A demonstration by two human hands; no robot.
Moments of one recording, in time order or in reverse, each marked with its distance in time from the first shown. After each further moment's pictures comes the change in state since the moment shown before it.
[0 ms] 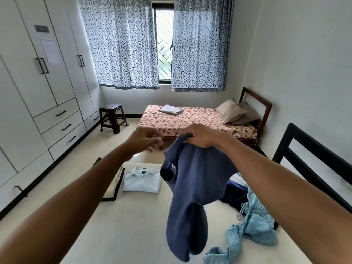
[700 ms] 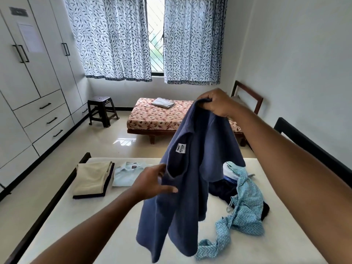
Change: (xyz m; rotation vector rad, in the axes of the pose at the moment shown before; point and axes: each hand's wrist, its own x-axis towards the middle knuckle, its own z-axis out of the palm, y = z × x) left_hand -0.039 -0.071 0.121 0.344 -0.069 0.119; right_hand -0.015 0.049 -0.086 0.178 0.401 0.005
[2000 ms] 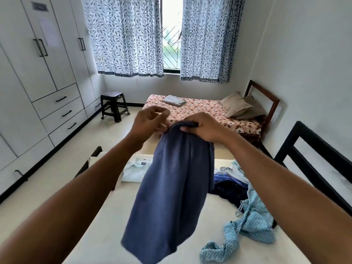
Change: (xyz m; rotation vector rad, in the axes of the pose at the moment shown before) left_hand 0.060 0.048 -0.131 -0.695 0.348 -0.036; right_hand -0.003 -0.017 0.100 0.041 -0.174 -0.129
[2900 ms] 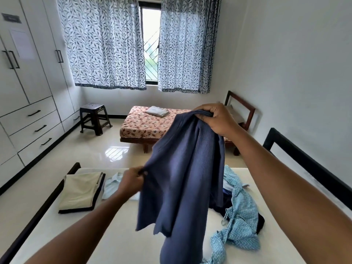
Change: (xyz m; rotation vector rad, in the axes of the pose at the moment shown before) left_hand -0.034 -0.139 0.031 0.552 -0.004 -0.146; right_hand -0.025 0.044 -0.089 0.024 0.373 -0.044
